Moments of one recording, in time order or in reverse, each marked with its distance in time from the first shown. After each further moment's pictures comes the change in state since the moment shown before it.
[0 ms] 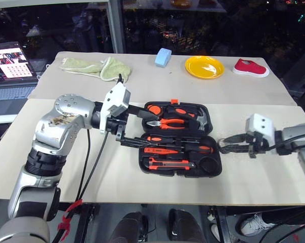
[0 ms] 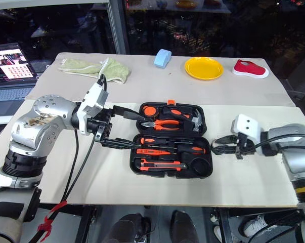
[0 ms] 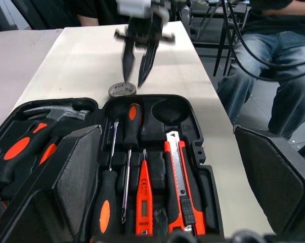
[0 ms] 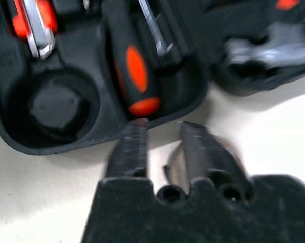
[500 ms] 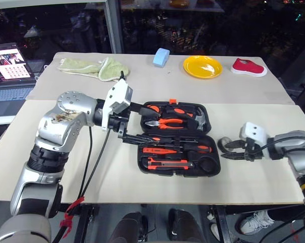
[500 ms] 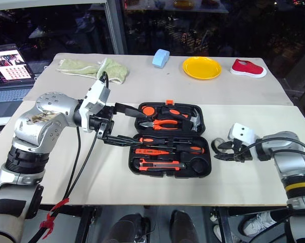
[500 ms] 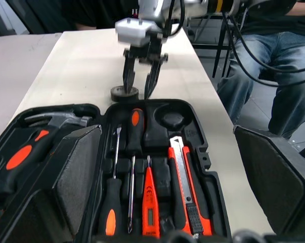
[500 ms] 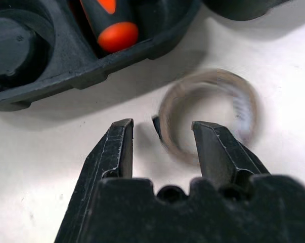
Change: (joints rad) left arm -0.036 -0.018 -0.018 0.031 0.001 -0.008 0.003; right arm -0.038 0.112 0.094 0.268 -0.140 -0.133 -0.024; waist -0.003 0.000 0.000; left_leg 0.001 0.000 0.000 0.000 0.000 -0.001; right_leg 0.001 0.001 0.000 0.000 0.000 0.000
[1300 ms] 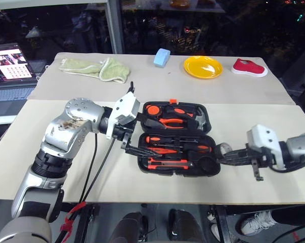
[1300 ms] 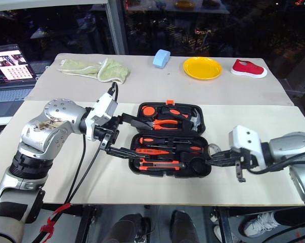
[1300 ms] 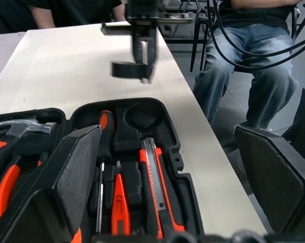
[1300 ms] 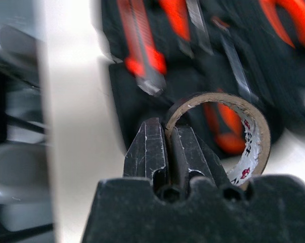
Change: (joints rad) left arm 0.042 -0.007 -0.052 -0.063 -0.002 -0.021 -0.040; right arm 0.333 -0.163 -0.191 -0.788 0.317 0.311 0.025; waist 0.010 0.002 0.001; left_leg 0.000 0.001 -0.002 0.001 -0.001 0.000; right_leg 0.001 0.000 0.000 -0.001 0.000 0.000
